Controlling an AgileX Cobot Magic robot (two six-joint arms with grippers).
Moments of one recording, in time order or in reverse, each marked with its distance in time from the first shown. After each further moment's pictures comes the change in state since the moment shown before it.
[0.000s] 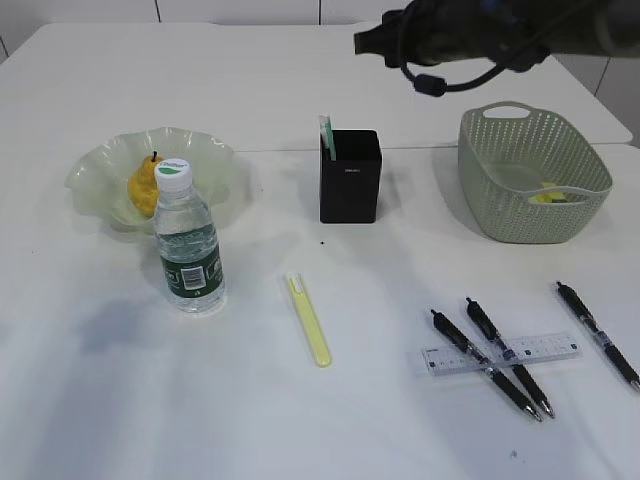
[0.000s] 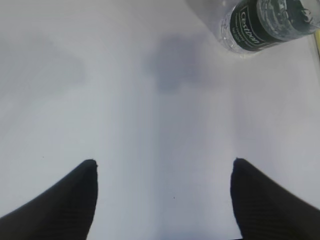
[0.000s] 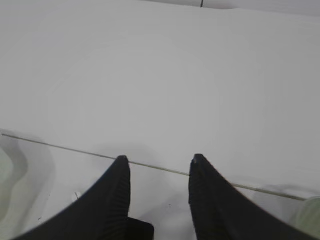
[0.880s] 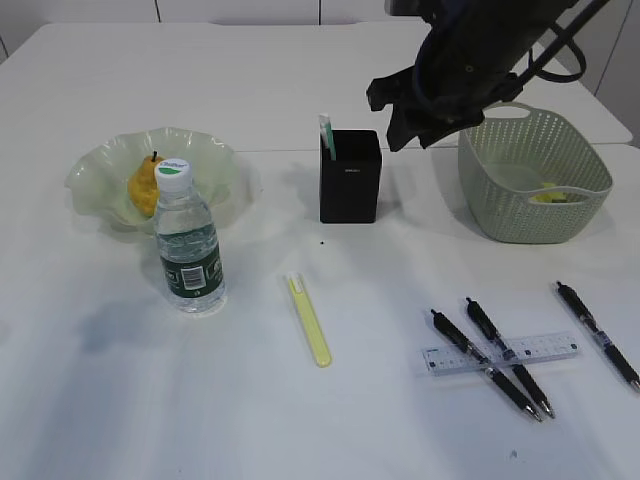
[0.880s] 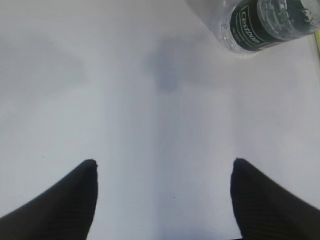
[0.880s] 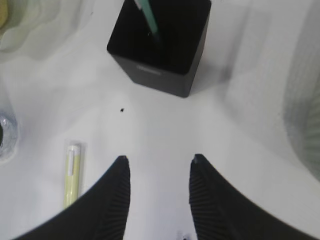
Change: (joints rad) left arm 0.000 0.000 0.000 0.000 0.000 0.000; right arm 0.008 -0.124 0.000 0.800 0.703 -0.702
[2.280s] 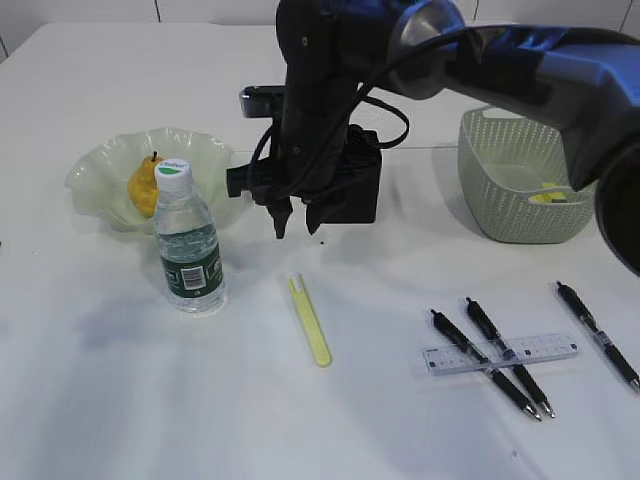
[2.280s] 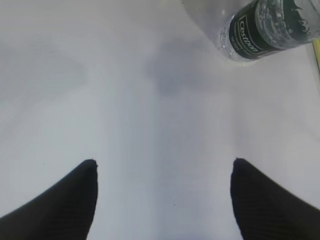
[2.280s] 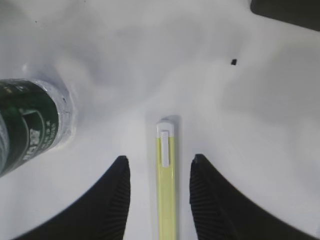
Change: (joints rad) left arm 0.000 0.000 0.000 0.000 -0.022 0.000; right arm 0.257 0.412 -0.463 -0.084 0.347 0.339
